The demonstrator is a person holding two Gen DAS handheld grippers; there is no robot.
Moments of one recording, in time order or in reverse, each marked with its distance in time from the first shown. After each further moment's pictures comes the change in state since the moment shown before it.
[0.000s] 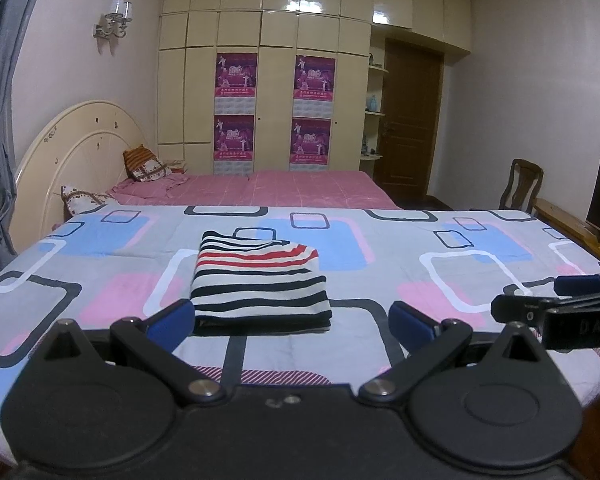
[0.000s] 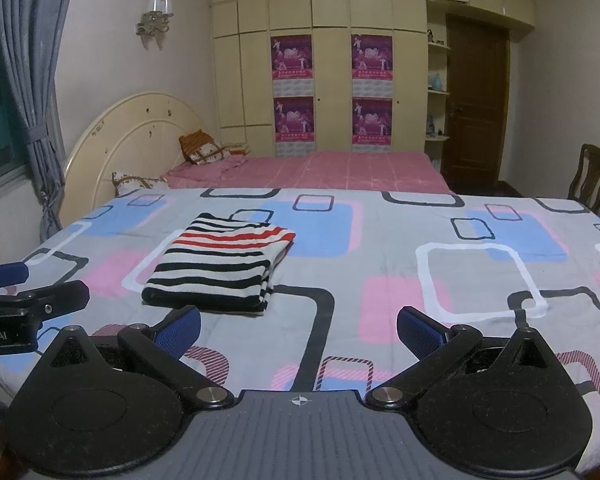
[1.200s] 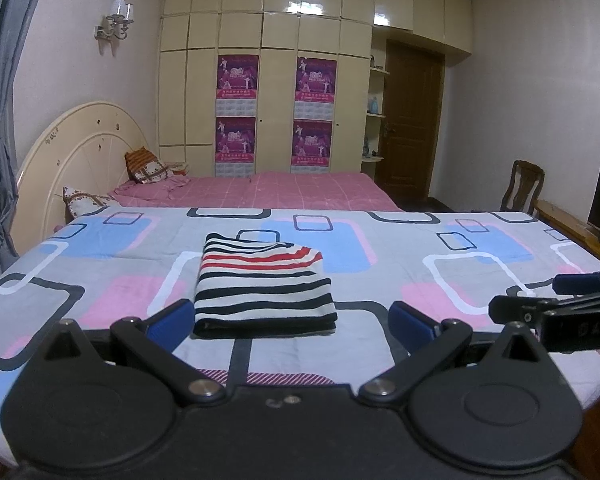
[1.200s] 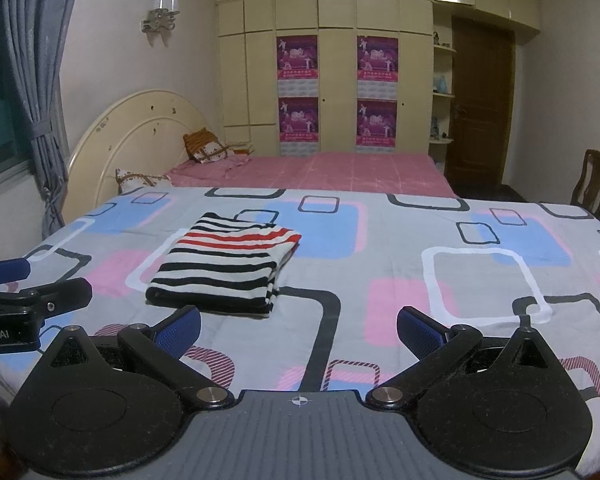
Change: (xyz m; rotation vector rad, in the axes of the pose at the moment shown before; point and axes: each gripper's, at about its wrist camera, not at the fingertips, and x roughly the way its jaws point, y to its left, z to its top) left arm 0.001 0.005 0.001 0.003 -0.007 0.005; right arm 0.002 0.009 0.002 -0.015 -0.001 0.005
